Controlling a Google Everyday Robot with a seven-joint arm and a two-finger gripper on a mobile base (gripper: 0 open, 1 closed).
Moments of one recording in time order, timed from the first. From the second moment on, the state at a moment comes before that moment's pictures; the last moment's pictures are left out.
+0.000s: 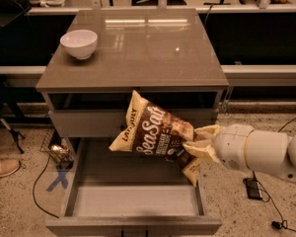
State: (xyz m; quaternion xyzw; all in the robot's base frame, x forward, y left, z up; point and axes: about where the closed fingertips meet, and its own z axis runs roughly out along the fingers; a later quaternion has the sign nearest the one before) arm 0.460 -0.115 0.791 -0.45 0.74 0.15 0.48
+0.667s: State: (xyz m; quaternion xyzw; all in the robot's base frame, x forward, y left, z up) arm 0.531 -0.156 0.871 -0.39 0.71 0.14 0.57
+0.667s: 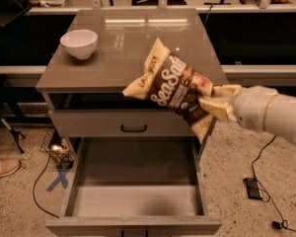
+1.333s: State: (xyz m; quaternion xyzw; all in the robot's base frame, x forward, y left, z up) arm 0.633 -0.162 0.951 -0.32 0.70 0.10 0.63
